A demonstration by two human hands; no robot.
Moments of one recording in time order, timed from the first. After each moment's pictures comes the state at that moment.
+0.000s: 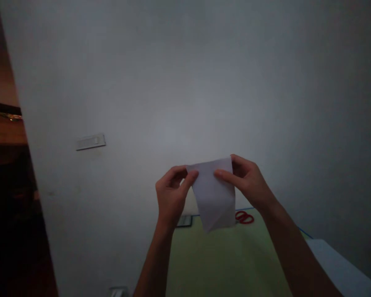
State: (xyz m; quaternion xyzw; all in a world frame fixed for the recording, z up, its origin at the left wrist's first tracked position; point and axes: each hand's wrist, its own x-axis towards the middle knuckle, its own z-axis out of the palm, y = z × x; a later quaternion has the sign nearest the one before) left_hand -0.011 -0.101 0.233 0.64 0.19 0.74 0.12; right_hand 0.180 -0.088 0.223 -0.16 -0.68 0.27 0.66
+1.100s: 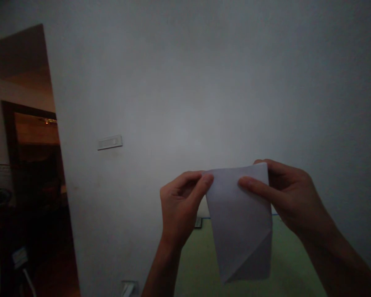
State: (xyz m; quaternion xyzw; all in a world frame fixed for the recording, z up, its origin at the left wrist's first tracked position) left_hand -0.022 -0.132 0.238 0.65 0.20 0.73 0.12; right_hand 0.172 -0.114 0.224 -0.16 -0.65 0.26 0.70
